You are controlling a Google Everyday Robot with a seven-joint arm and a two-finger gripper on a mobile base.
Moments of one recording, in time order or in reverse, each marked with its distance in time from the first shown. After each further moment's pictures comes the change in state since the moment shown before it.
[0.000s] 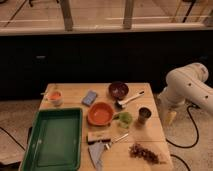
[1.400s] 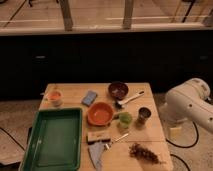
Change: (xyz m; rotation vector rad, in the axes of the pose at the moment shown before) arm 0.003 0.067 0.007 0.001 0.099 -0.169
